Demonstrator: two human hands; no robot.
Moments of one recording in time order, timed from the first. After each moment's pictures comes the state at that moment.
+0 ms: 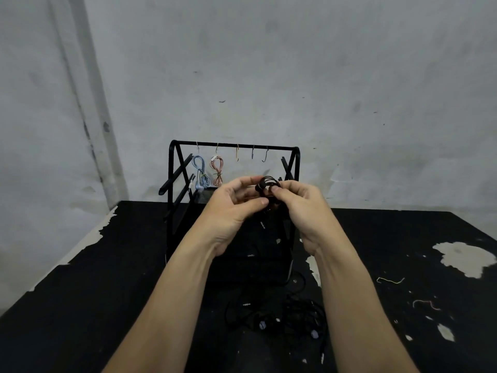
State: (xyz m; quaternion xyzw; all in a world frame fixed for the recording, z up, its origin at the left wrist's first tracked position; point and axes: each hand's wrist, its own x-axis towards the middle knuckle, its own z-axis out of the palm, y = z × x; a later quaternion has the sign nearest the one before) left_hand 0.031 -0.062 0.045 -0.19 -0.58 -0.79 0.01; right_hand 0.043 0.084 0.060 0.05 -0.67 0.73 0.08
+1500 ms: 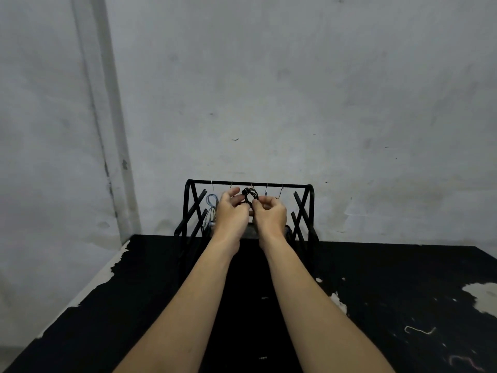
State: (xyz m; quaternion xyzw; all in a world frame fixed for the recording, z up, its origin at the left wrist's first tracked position) left_hand -0.052 -0.065 0.073 0.04 -0.66 -0.74 0.14; right_hand -0.105 0.004 0.040 -0.07 -0.65 0.73 0.21
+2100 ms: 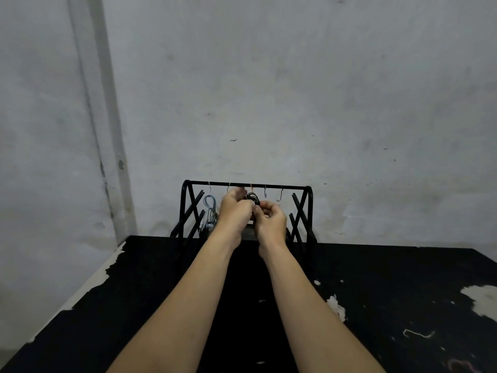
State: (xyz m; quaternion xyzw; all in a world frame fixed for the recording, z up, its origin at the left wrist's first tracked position) left_hand -0.079 -0.059 0.074 0.01 -0.66 -0.74 0.12; right_hand -0.109 0.007 0.023 -0.04 -0.61 0.76 0.22
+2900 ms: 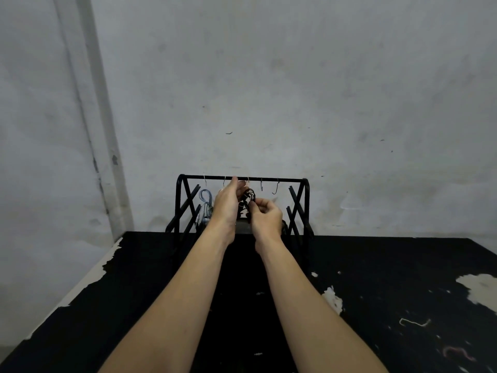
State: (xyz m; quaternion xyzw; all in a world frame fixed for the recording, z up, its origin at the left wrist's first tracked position) left_hand -0.089 -0.064 0.069 0.01 -0.61 -0.79 0.09; right_hand -0.105 0.005 0.022 -0.09 -0.63 0.74 0.20
